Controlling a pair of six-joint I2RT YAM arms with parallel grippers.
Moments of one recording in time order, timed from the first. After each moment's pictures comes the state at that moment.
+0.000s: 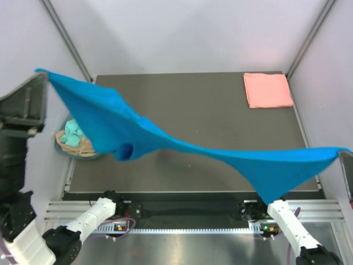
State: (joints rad) left arm -0.35 0.85 1.97 -0.40 -0.01 -0.89; right arm 0.14 0.63 2.12 -1.05 -0.13 0.72
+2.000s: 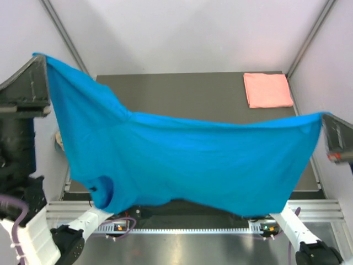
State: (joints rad) left arm -0.27 0.88 1.94 -0.29 -0.07 -0.60; right arm 0.12 0.69 1.99 -0.96 -0.03 0.58
